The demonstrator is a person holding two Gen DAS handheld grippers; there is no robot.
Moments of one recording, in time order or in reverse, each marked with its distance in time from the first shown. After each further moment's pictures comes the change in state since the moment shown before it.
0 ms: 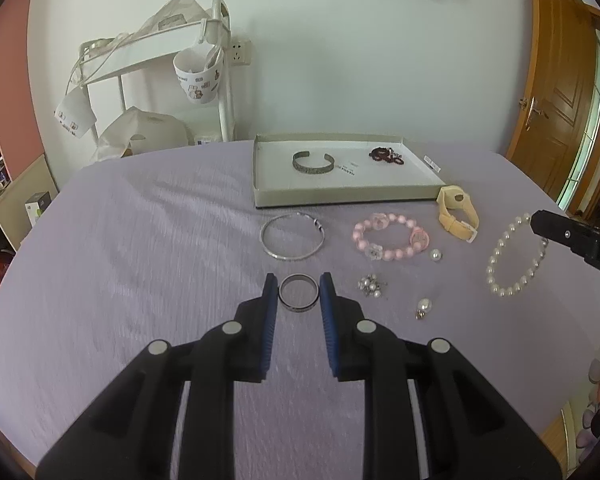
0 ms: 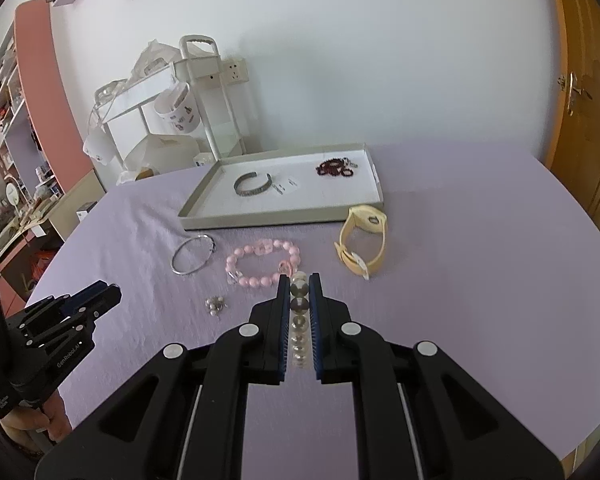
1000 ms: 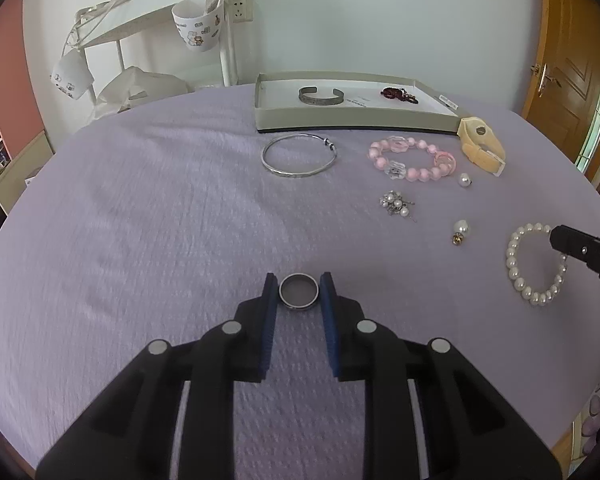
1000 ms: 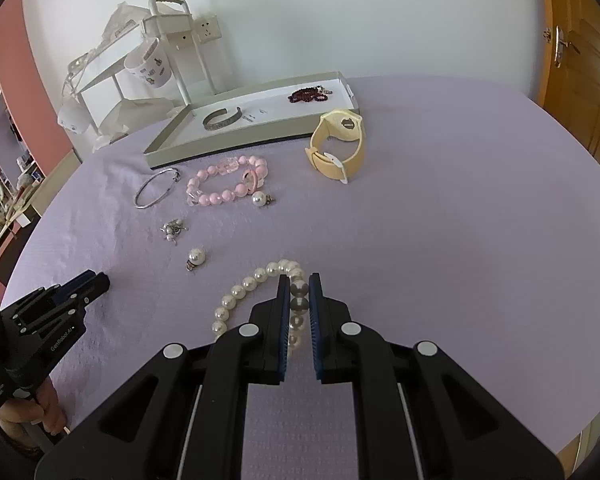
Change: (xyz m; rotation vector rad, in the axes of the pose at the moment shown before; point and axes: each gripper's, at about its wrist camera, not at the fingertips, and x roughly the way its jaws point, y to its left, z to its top) left arm 0.039 -0.002 -0.054 0.009 0.116 0.037; right arm 0.029 -0.018 -0.065 0.069 0.122 -0.044
